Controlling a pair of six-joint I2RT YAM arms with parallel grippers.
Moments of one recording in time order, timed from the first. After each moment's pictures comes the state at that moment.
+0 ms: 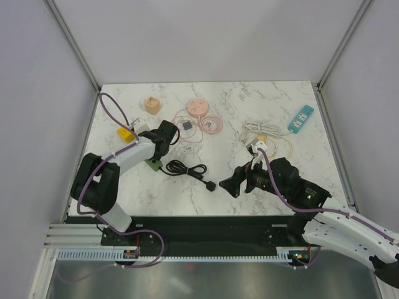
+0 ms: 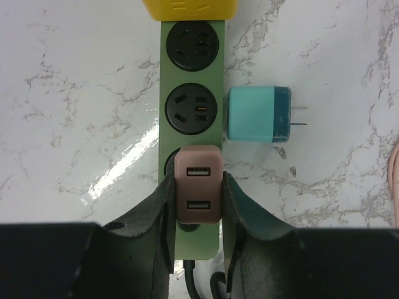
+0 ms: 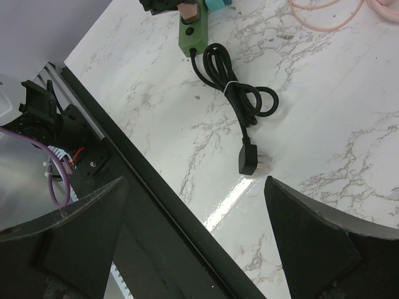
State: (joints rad) left arm -0.47 1.64 1.00 -0.65 -0.78 -1.17; right arm 0.90 0.70 0.64 -0.26 -0.07 0.44
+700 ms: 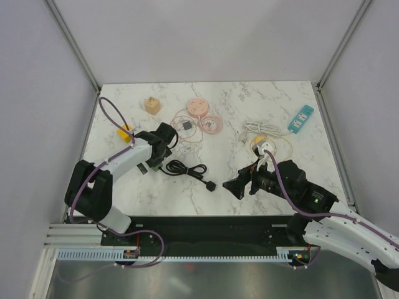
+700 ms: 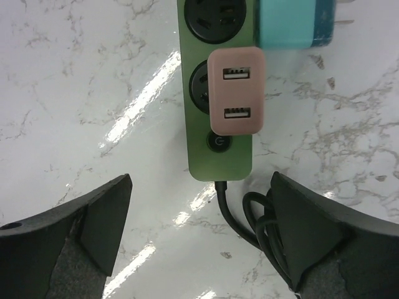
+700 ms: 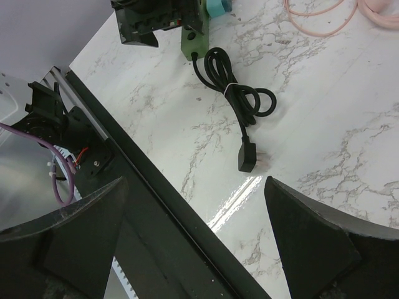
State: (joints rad) left arm -0.48 1.56 1.00 -0.83 -0.57 -1.17; right arm 0.90 0.62 0.64 -0.31 -0.06 0.44
